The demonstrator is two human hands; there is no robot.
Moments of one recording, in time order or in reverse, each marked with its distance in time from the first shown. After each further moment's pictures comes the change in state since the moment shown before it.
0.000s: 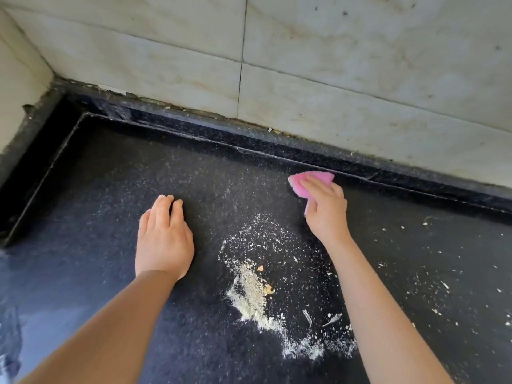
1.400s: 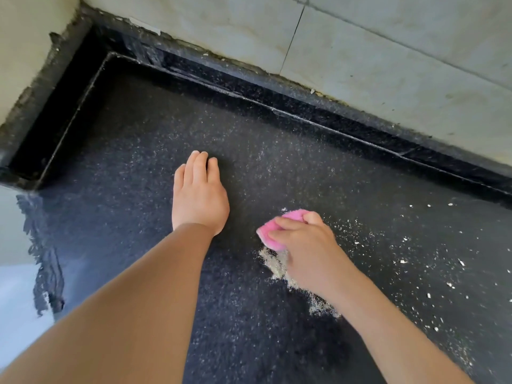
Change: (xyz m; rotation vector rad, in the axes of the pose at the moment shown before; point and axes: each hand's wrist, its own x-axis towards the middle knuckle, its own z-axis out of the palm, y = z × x) left_hand -0.002 0.000 -0.010 -0.021 -0.065 -0.003; right_hand -0.104 -0.095 -0.013 -0.268 -0.568 -0.291
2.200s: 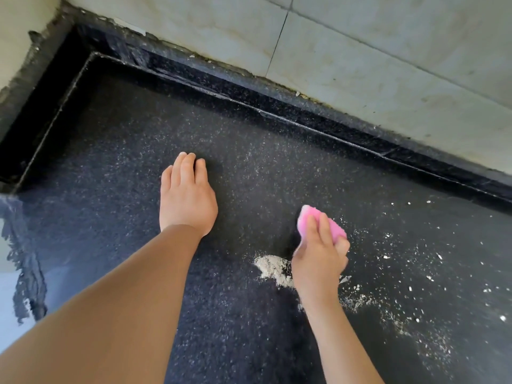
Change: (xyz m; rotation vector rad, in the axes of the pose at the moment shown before) left_hand -0.001 -0.001 0.001 0.023 -0.003 0.004; right_hand -0.010 0.021 0.051 0.080 0.403 0.635
